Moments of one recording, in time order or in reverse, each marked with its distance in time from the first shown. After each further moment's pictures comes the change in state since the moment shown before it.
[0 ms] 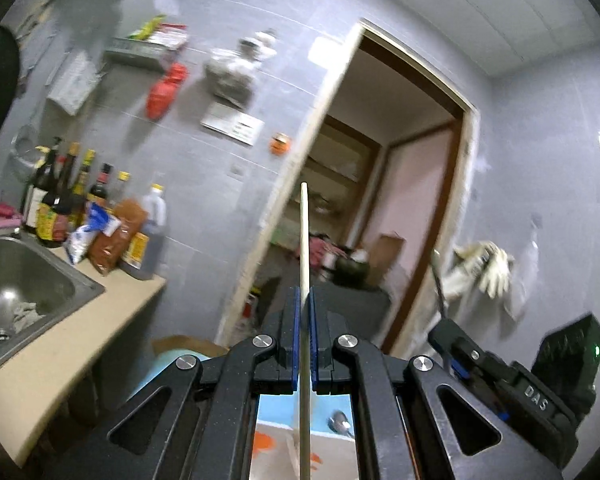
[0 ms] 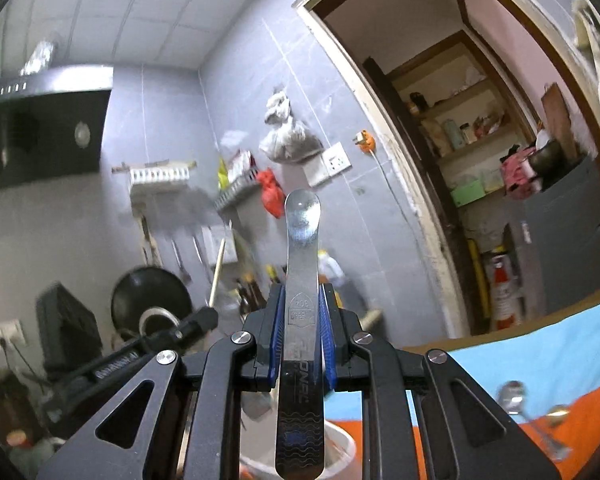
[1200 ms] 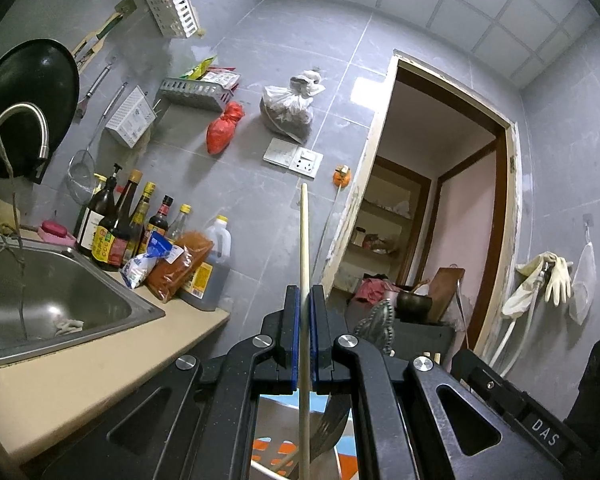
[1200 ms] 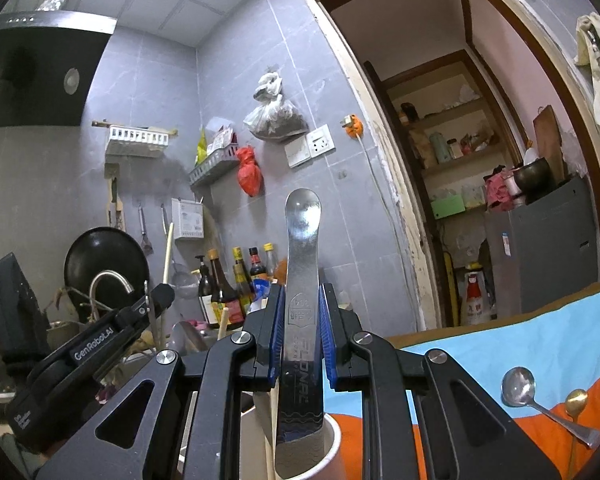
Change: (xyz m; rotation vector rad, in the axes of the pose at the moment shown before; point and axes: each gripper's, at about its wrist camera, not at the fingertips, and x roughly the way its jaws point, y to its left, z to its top) left arm -0.008 0.037 -0.050 0.069 -0.180 0.198; right arm 0.028 -0.002 -0.070 -0.146 0.013 -0.119
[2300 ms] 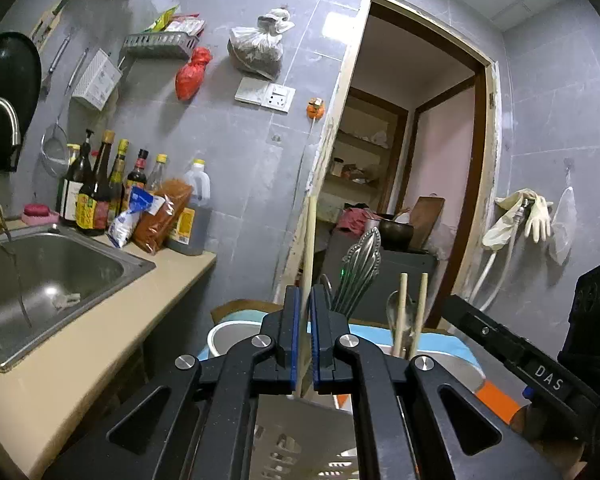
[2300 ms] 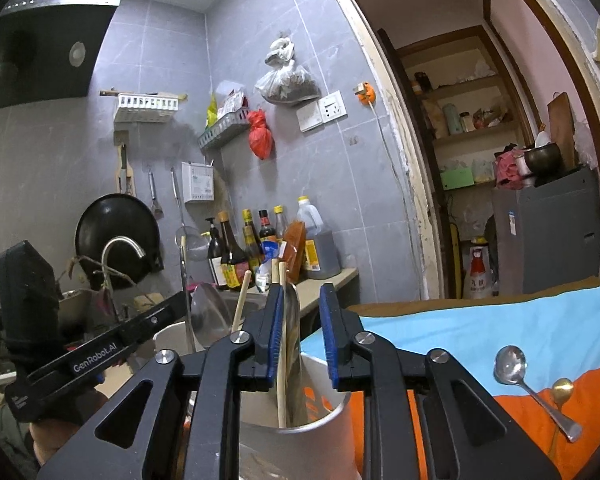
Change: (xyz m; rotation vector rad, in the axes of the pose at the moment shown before) left arm -0.009 -0.006 -0.007 0.067 0.277 -0.084; right arm -0.010 0.008 0.006 -0.034 0.147 0.024
